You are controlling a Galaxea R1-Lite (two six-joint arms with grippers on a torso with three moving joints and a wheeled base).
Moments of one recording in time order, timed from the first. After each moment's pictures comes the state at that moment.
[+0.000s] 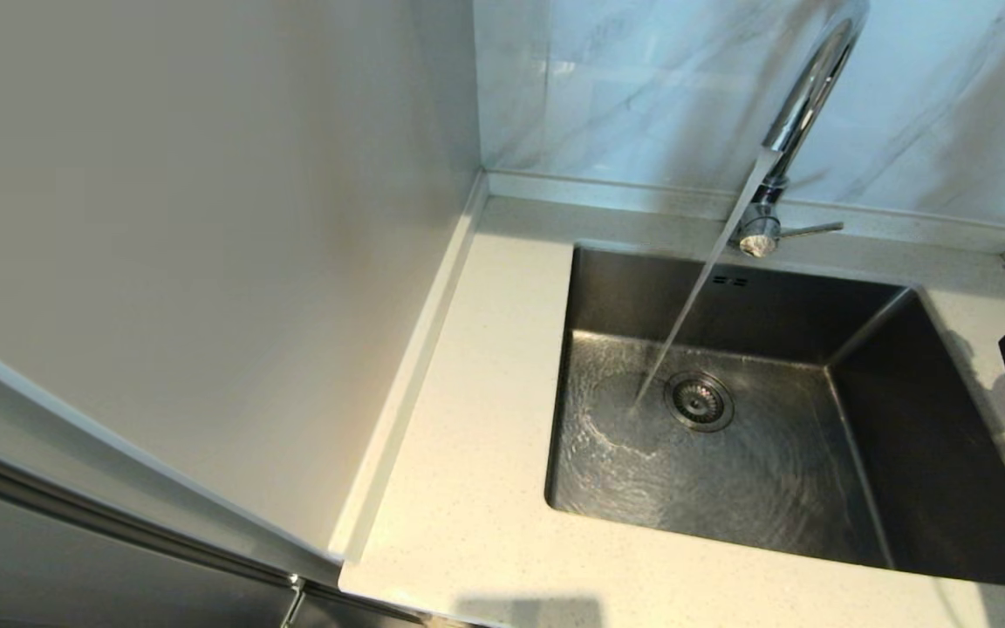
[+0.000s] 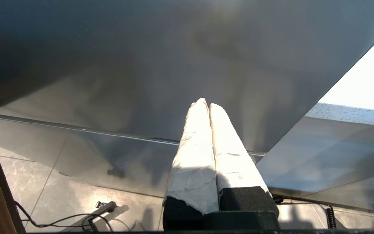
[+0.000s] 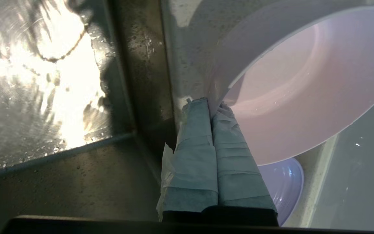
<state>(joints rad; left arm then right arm) 0.00 0.00 0.00 0.00 0.00 0.00 -0.34 1.83 -1.54 0.66 -0.32 -0.05</state>
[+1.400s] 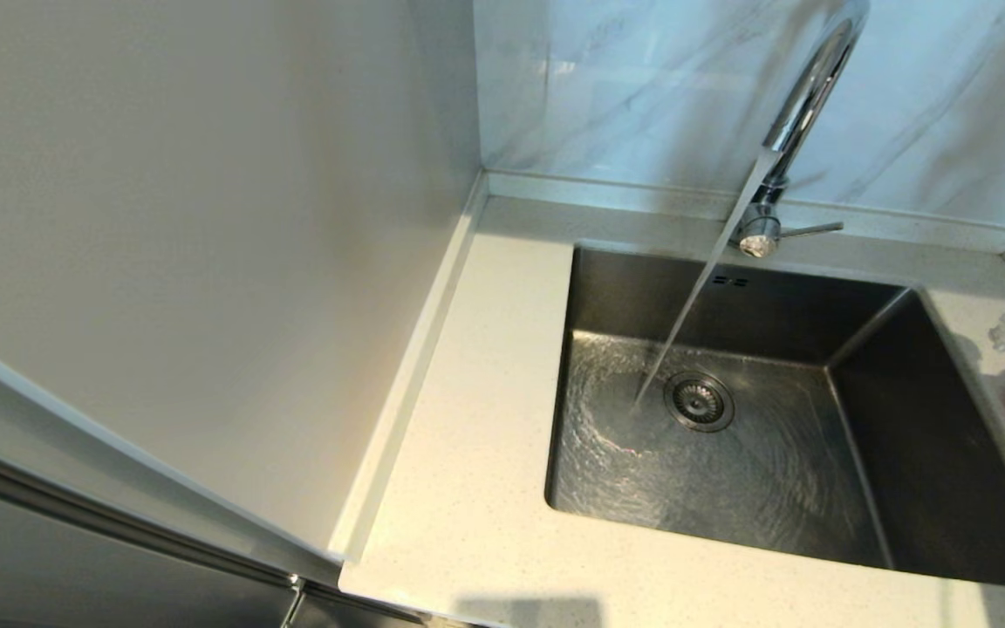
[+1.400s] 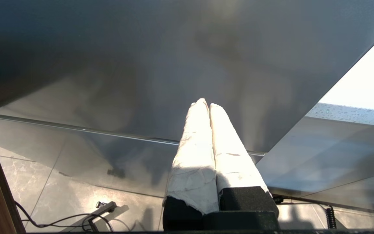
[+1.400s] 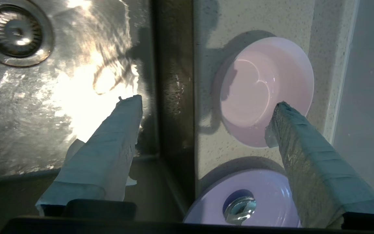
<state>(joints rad) 0.00 0.00 0.00 0.00 0.00 0.00 -0.35 1.68 -1.55 0.60 -0.16 -0.12</state>
